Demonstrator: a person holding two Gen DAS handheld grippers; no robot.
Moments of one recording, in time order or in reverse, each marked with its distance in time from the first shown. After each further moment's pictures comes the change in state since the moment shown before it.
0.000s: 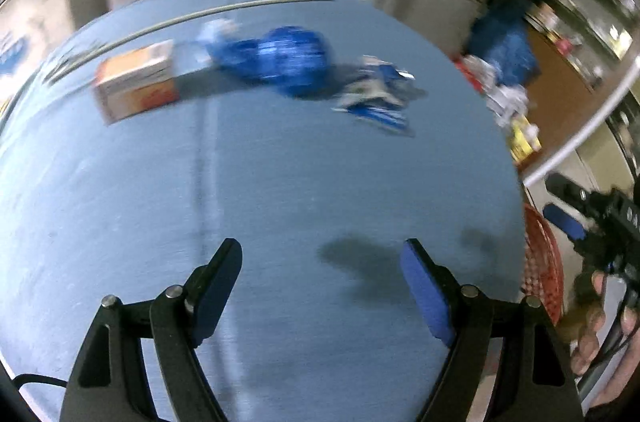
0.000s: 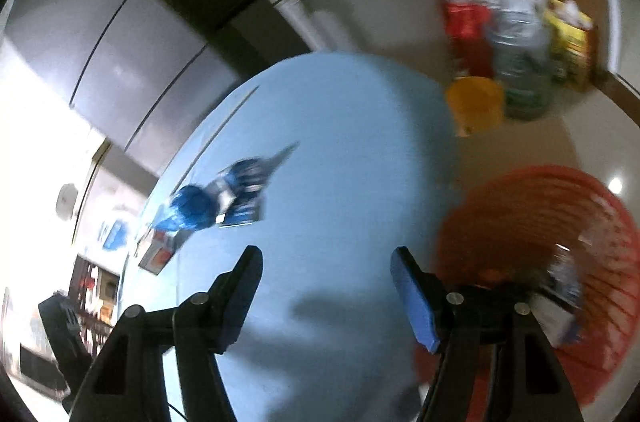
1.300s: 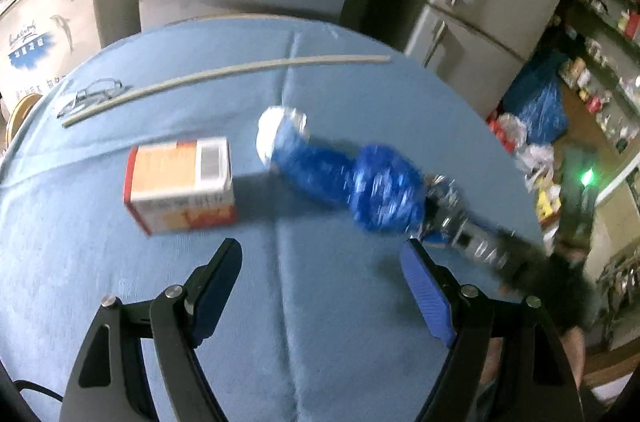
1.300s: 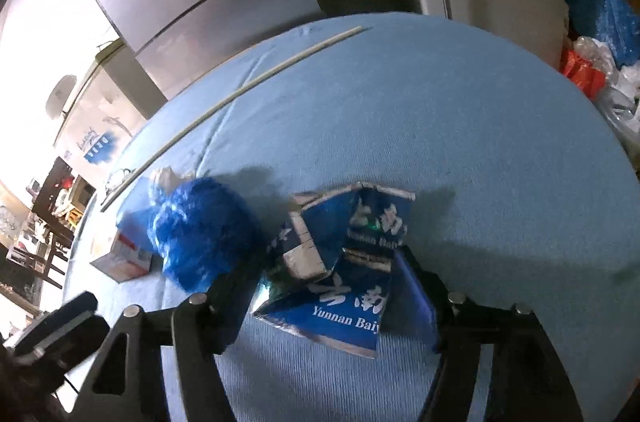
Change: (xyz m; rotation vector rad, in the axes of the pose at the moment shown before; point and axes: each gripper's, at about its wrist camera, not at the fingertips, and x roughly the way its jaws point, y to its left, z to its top) left arm 0.011 0.053 0.100 -0.093 -0.122 0.039; right arm 0.180 0.124 0.033 -0.343 0.108 -0.031
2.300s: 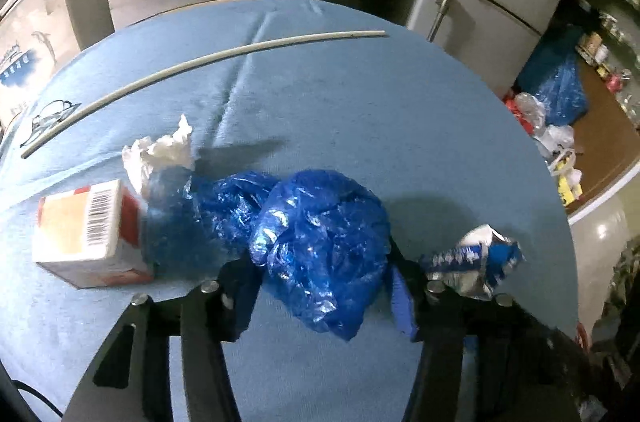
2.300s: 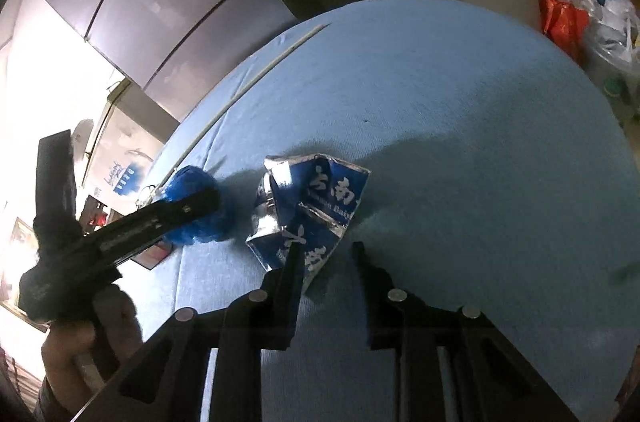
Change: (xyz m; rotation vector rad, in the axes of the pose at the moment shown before) left arm 0.076 -0.042 0.023 0.069 0.081 0.057; right arm -0.049 -0.074 -0.045 0.216 -0.012 0.131
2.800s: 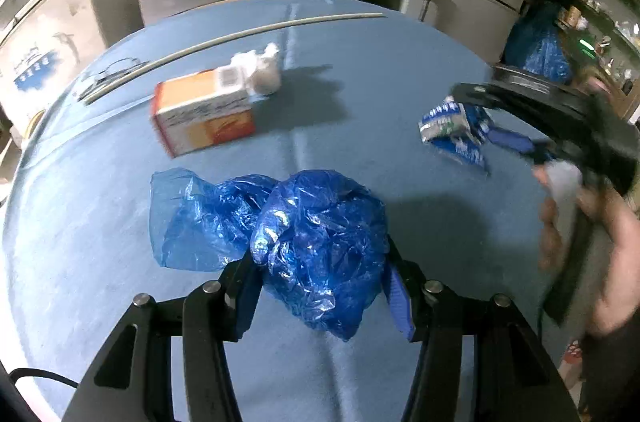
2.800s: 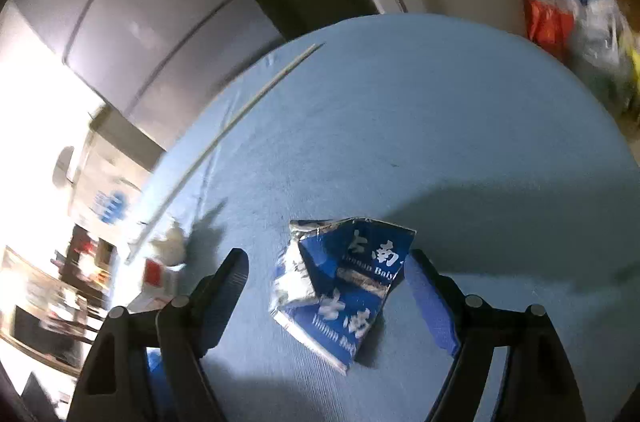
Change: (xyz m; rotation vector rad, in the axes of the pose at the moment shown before) left arm -0.083 0.046 -0.113 0.059 -0.014 0.038; right arm 0.045 0.055 0.032 -0.030 -0.011 -0.151
